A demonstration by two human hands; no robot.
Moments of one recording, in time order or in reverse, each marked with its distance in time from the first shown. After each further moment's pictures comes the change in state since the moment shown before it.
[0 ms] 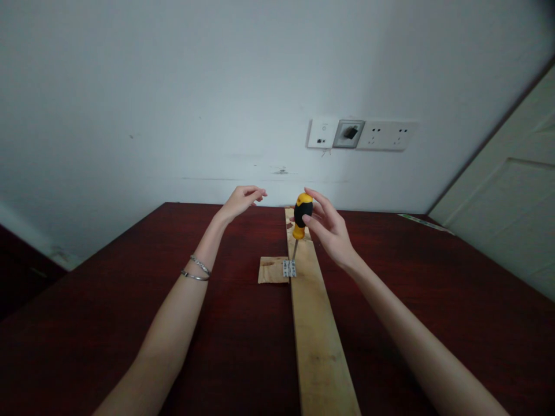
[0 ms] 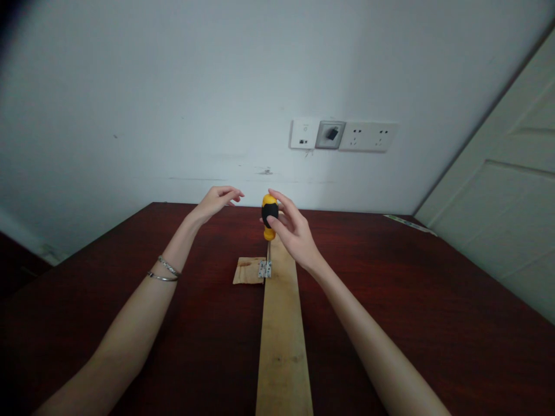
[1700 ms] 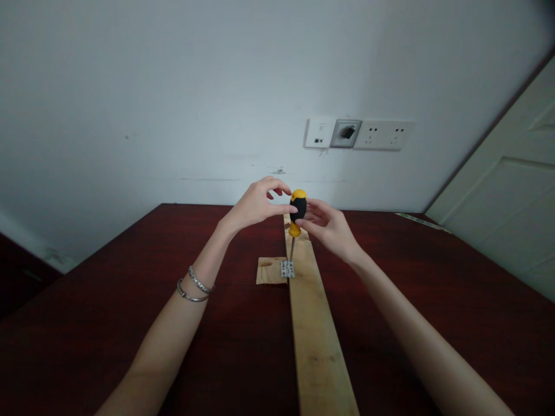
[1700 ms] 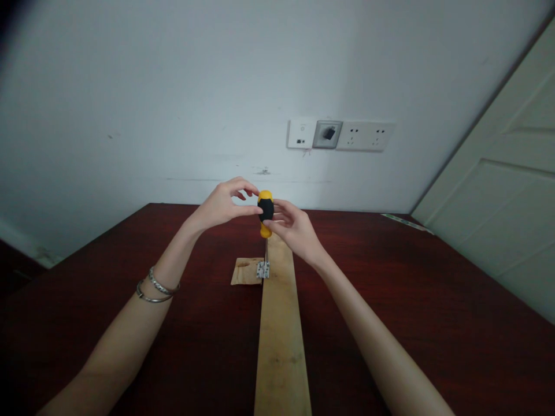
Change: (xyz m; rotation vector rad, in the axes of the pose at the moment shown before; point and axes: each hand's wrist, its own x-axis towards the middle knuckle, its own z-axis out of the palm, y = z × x) left_hand -0.029 0.089 0.029 0.244 -0.087 0.382; right_hand 0.010 0.003 -0.010 -0.046 0.025 0.165
